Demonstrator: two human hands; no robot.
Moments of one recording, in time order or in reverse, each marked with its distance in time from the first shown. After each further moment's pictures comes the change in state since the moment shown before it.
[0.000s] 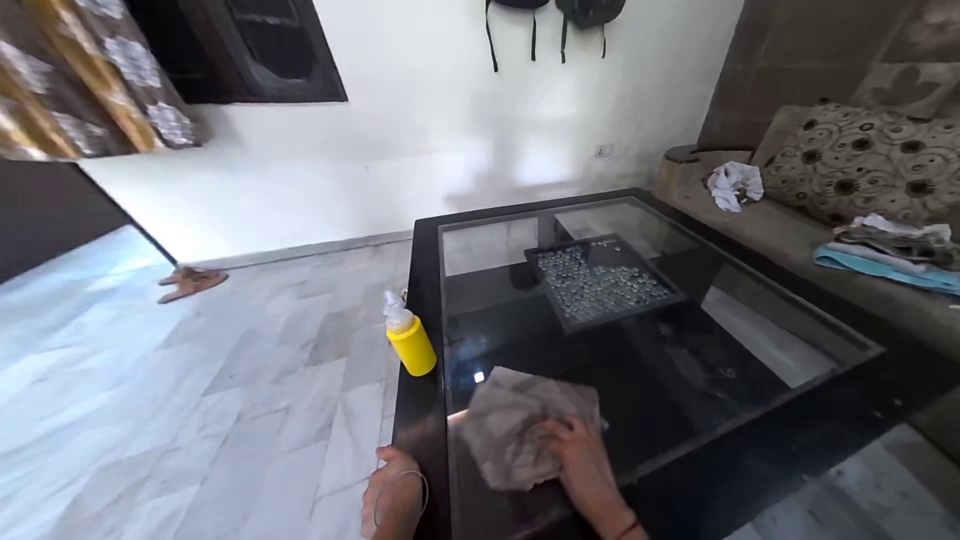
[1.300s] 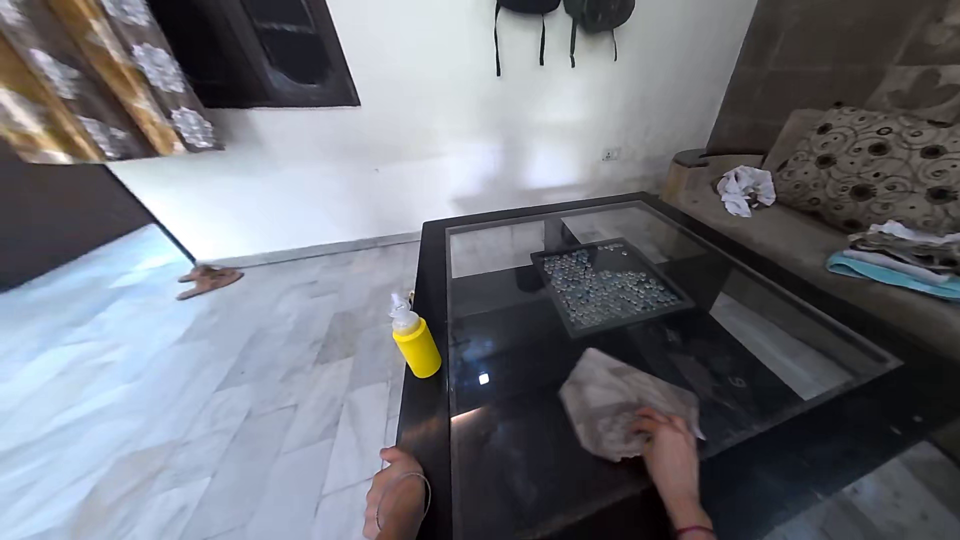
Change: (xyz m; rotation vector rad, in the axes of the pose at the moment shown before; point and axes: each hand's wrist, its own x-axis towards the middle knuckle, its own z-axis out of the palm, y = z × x) left_hand 0.029 -0.002 0.006 0.097 0.009 -0.056; right_hand -0.015 0.074 -0.056 -0.007 0.224 0.523
